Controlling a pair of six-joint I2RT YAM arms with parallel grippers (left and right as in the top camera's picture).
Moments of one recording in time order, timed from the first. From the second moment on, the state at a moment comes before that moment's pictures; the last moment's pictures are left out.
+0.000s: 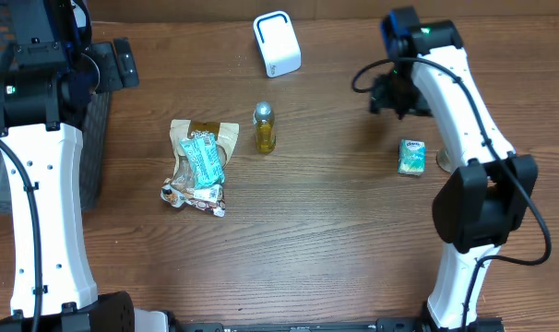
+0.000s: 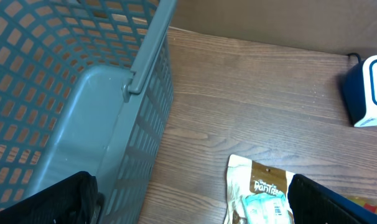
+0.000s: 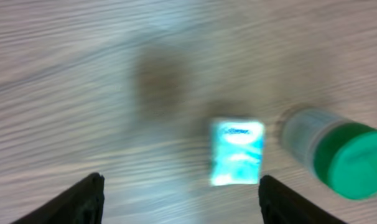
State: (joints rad) left arm 0.10 1.61 1.88 -1.07 -0.16 -0.07; right arm 0.19 2.12 2.04 -1.39 0.17 0.33
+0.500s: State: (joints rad) left arm 0.10 1.61 1.88 -1.07 -0.16 -0.07; right arm 0.42 2.12 2.13 -1.19 -0.24 0.39
